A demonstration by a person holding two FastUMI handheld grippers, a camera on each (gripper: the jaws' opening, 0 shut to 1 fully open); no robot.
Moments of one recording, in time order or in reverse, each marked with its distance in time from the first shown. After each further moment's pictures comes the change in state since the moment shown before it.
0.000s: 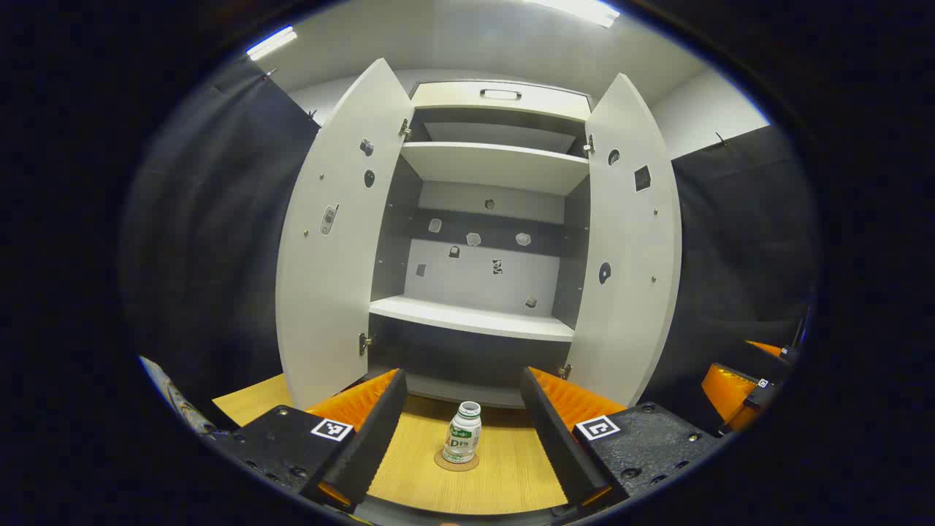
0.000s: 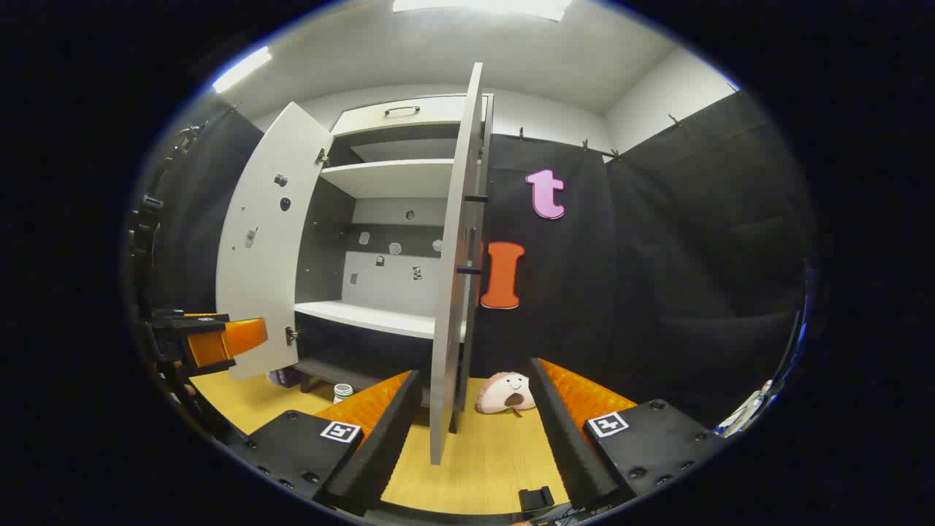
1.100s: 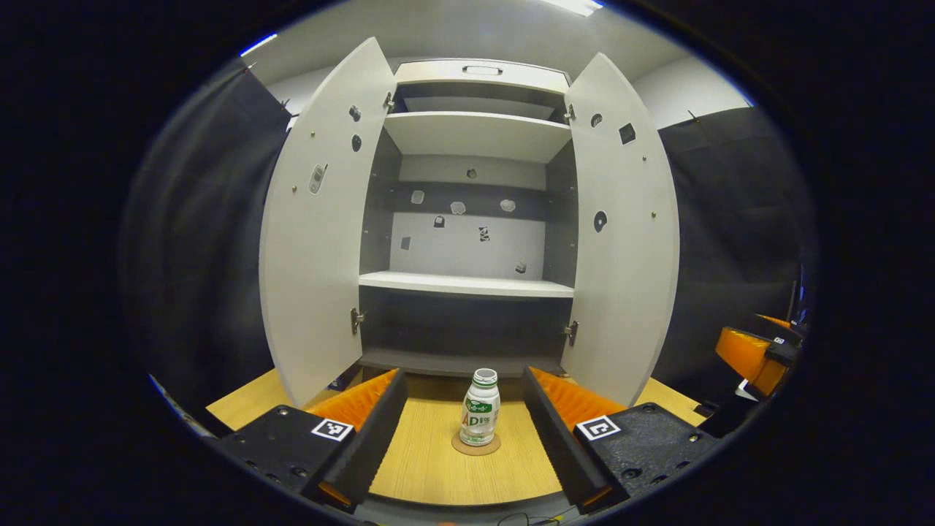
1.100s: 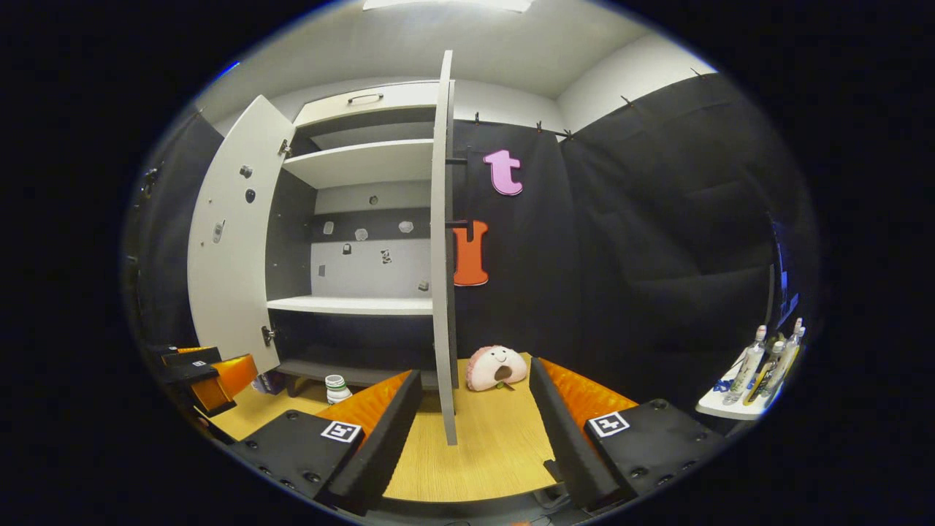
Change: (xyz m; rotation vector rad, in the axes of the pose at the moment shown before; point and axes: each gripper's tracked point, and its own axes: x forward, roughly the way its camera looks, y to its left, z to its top) left arm 0.029 0.050 -0.068 0.081 0.069 -0.185; right arm -0.027 0.023 -0.039 0.078 0.033 -0.255
